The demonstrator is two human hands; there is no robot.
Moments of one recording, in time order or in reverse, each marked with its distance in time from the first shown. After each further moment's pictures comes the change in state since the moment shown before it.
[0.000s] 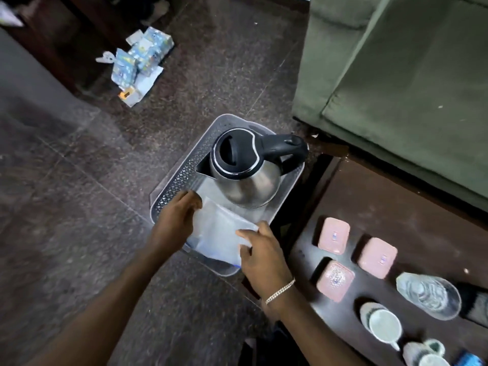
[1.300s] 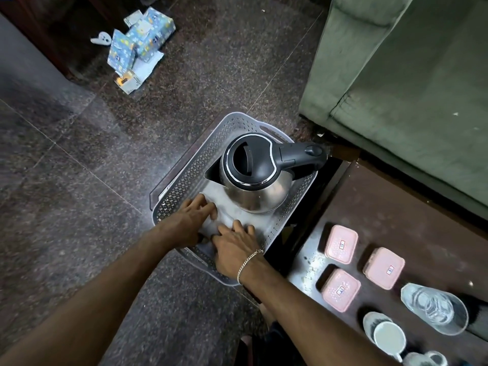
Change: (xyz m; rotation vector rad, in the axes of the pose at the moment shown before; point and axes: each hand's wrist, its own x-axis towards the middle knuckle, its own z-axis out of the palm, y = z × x) left_hand 0.027 -0.042 0.016 0.334 -0.713 0.004; right_hand 0.067 -0.011 0.062 -0.644 -0.358 -0.235
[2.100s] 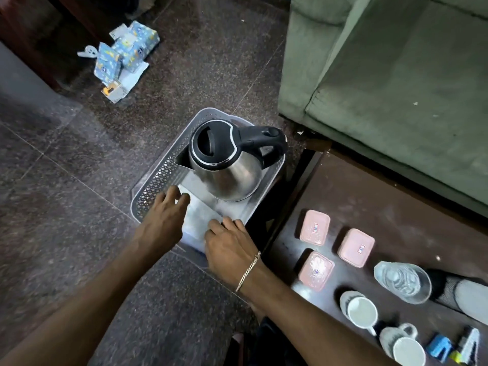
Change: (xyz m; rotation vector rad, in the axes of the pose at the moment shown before) left_hand -0.042 0.061 -0.002 0.195 0.372 -0.166; right_hand -0.068 0.015 -0.010 -0.064 0.383 -0.138
